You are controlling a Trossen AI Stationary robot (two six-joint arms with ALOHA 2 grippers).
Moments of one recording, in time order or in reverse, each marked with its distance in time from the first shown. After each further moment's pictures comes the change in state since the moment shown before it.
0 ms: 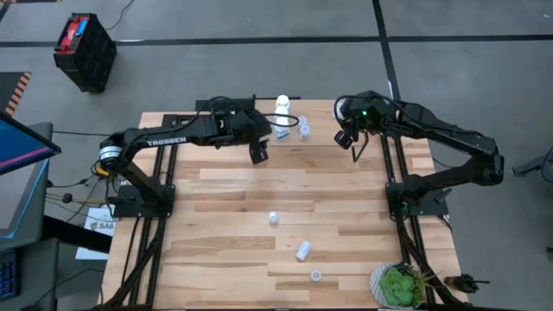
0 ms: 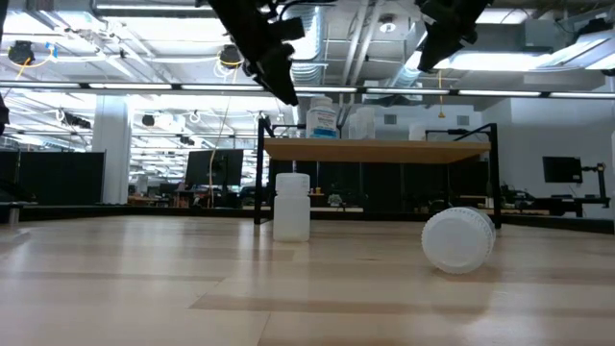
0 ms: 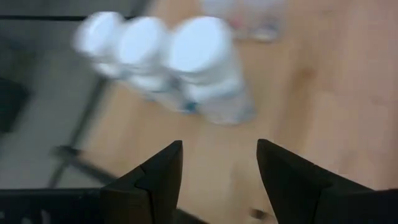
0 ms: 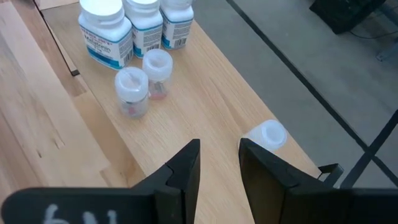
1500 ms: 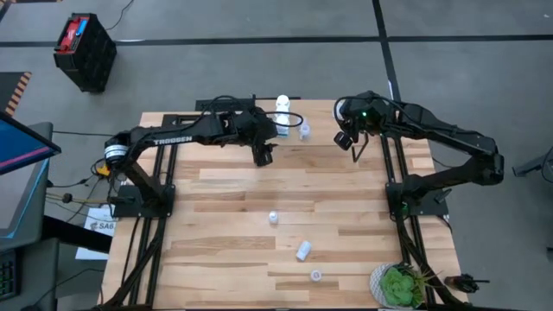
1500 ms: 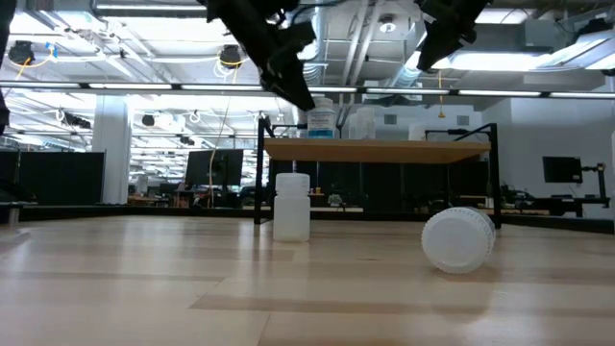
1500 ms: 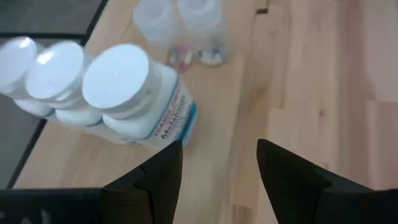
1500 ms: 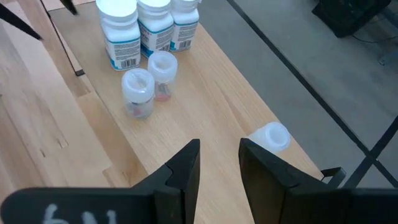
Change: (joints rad) left arm 0.015 0.044 0.000 0.093 0.159 0.035; right arm 0.014 0.000 0.000 0.005 0.000 -0.006
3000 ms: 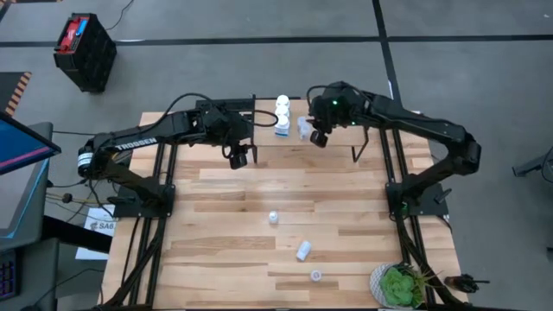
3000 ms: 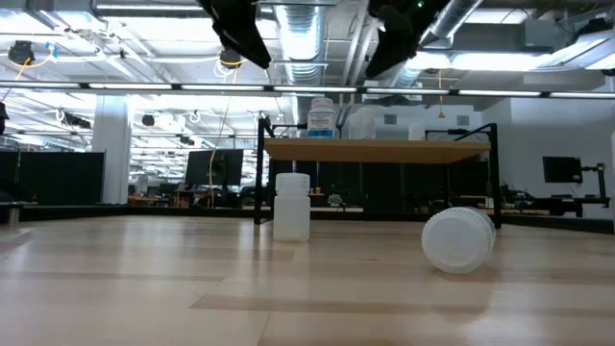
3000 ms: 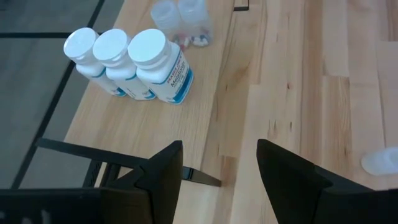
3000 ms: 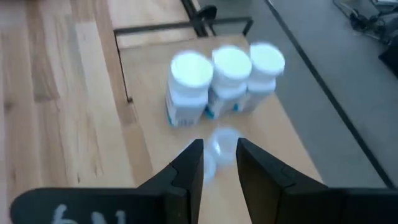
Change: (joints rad) left arm -0.030 -0.249 0.001 -0.275 -0.006 -0.016; right arm -0.042 0.261 0.139 0.185 -0.258 -0.207
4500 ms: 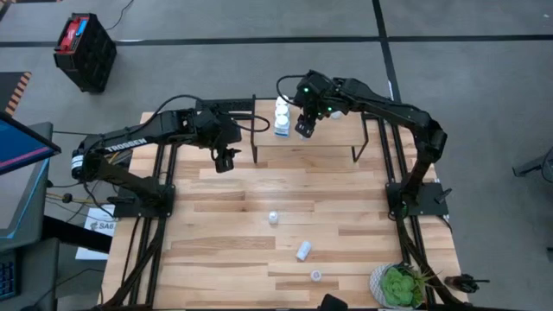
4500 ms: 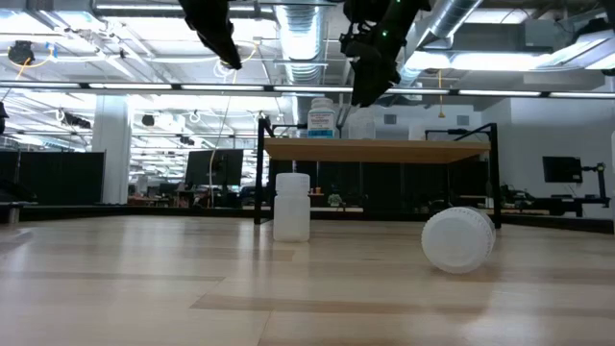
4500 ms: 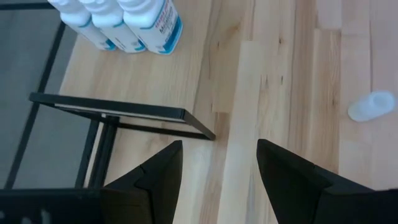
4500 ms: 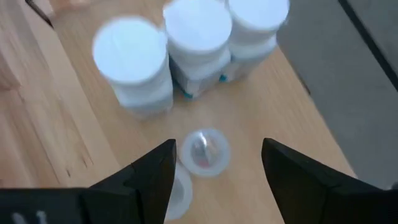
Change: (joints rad) left arm 0.000 -0.065 -0.001 -0.191 0.005 0.010; right arm -0.072 0.320 0.329 -0.286 -0.019 0.136
